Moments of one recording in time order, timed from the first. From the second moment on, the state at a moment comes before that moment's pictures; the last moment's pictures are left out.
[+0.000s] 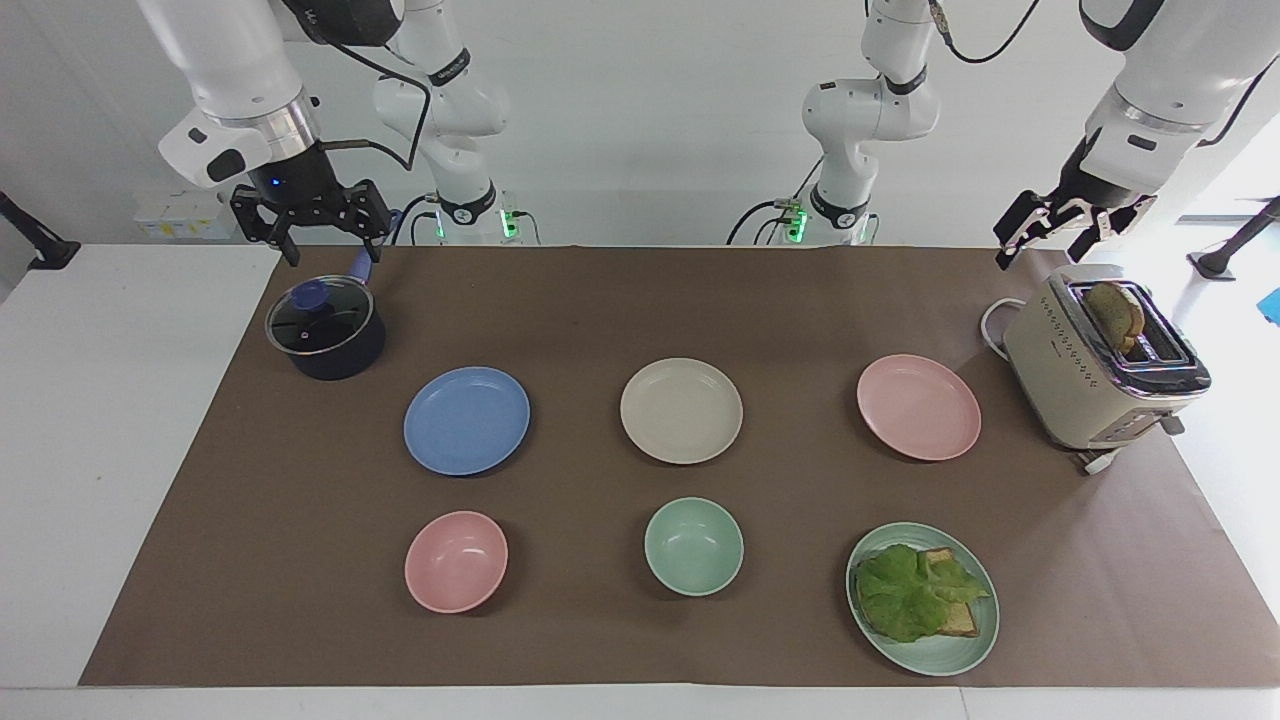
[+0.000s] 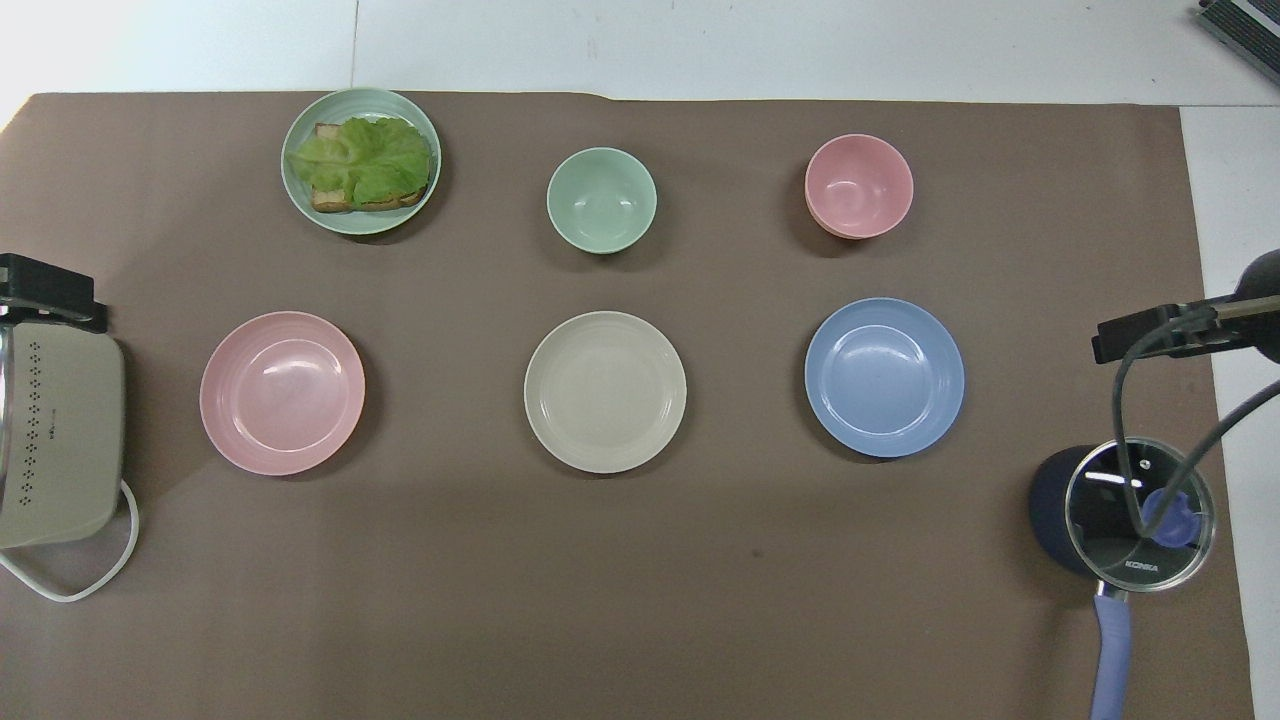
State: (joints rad) left arm -0.08 0.01 0.05 -1.47 0.00 1.48 -0.09; right arm -0.11 -0.03 0.12 -1.57 -0.03 1.54 -0.07
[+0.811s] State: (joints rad) left arm -0.08 0.01 0.06 -1.53 0.00 1.50 -0.09; right arm -0.11 -0.03 0.12 -1.57 -0.03 1.54 -0.07
